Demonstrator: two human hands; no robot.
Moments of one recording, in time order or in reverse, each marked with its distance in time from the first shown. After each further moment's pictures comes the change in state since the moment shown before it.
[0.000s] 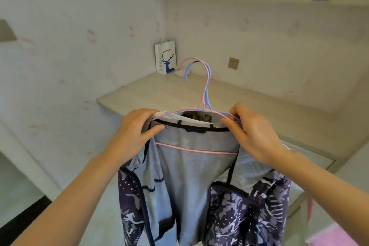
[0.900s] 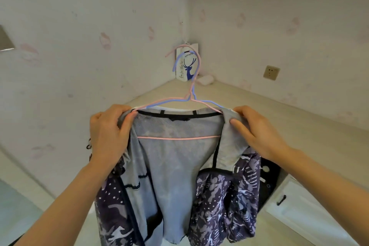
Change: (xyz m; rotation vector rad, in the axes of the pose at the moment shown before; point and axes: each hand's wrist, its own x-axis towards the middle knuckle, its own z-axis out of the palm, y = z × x) left_hand 0.132 -0.206 -0.027 0.076 0.496 -0.137; right_hand 0.238 0.054 0.157 0.085 -0.069 -0.059
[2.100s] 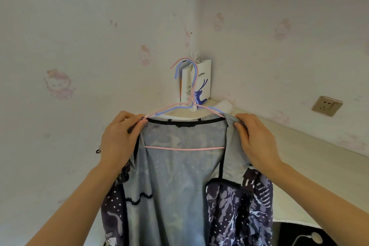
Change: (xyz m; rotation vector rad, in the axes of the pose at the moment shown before) left_hand 0.309 -0.276 0.282 -0.068 -0.150 -0.045; right_hand 0.406 0.138 0.189 -0.155 0.242 0.178
